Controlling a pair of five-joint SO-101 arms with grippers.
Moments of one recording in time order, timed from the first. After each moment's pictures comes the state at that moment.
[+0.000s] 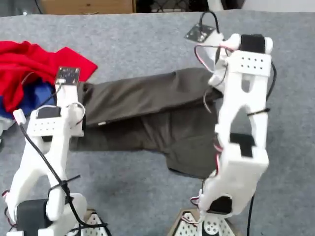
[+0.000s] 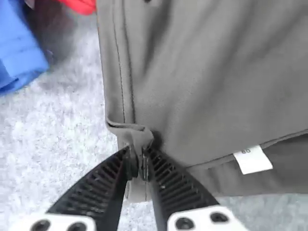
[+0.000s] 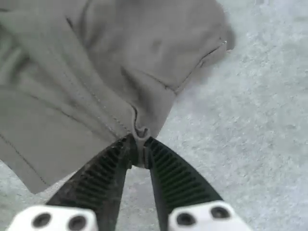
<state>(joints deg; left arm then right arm) -11.2 -22.7 46.7 52.3 -10.0 7.4 19.8 -29.5 97.0 56.7</state>
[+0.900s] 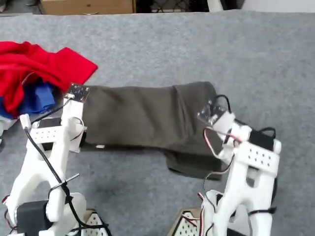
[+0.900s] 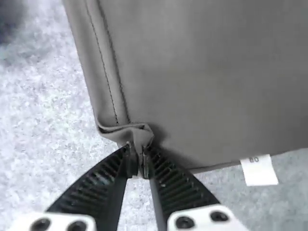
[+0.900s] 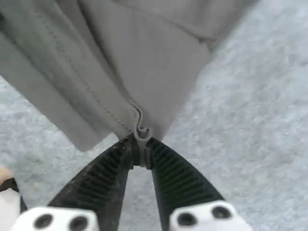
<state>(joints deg) -12.8 -23.7 55.2 52.1 -24.5 22.7 -41.5 58.9 67.4 68.1</state>
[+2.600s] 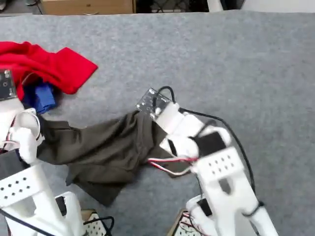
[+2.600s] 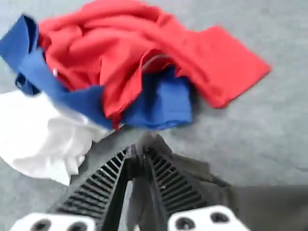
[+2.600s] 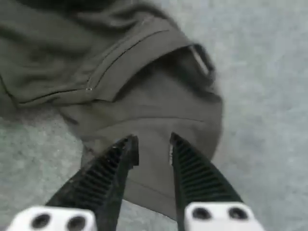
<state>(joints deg) -32.0 -59.1 47.6 59.0 -10.4 -22.2 -43.0 48.4 69.1 30.4</state>
